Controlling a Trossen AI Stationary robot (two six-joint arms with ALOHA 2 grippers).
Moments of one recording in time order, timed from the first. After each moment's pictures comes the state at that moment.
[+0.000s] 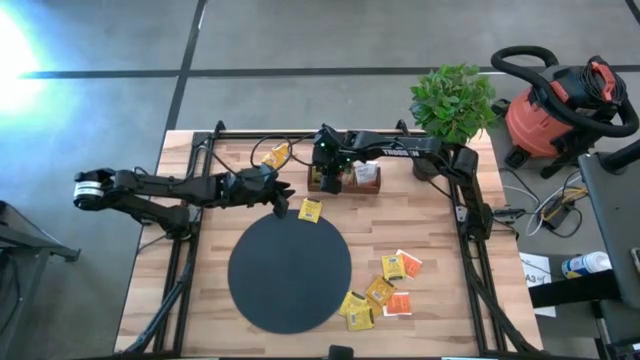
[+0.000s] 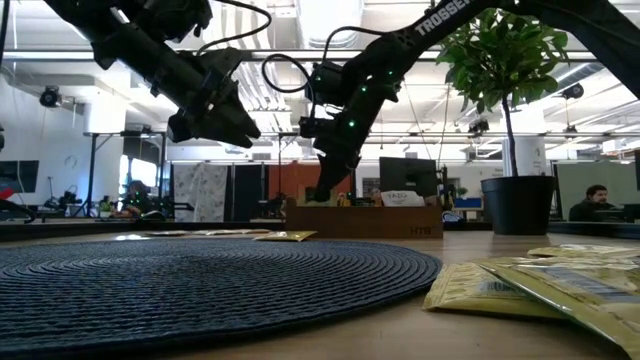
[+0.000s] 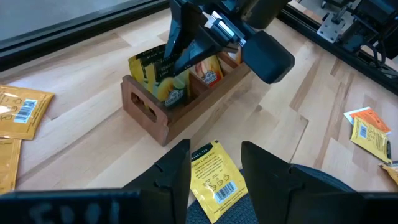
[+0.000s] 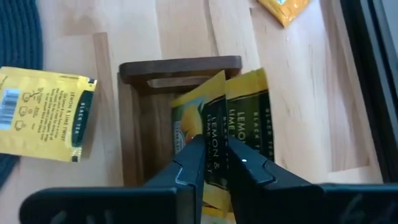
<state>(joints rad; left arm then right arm) 0.15 1.14 0.61 0.00 -0.25 -0.50 -0.40 2.10 1.63 -0.58 -0.04 -0.24</state>
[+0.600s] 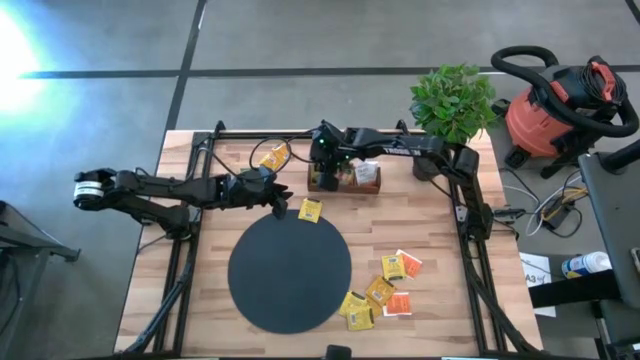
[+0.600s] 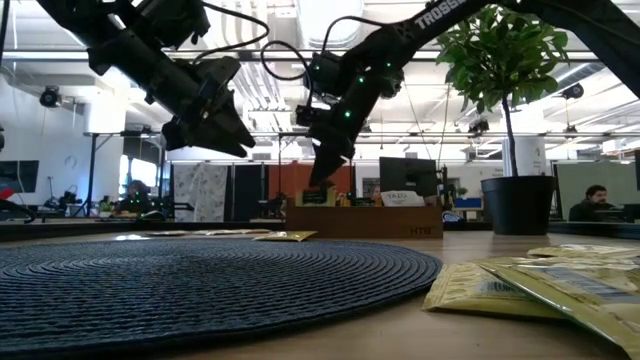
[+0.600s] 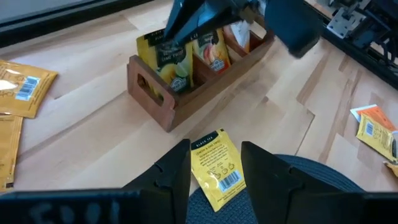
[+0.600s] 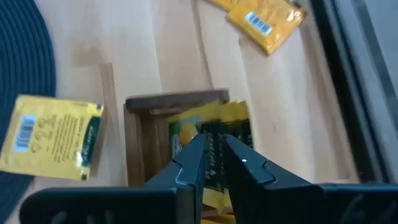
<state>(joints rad) 0.15 1.14 0.58 0.00 -0.25 -0.55 -0.39 2.09 1.68 -0.59 -0.04 -0.22</state>
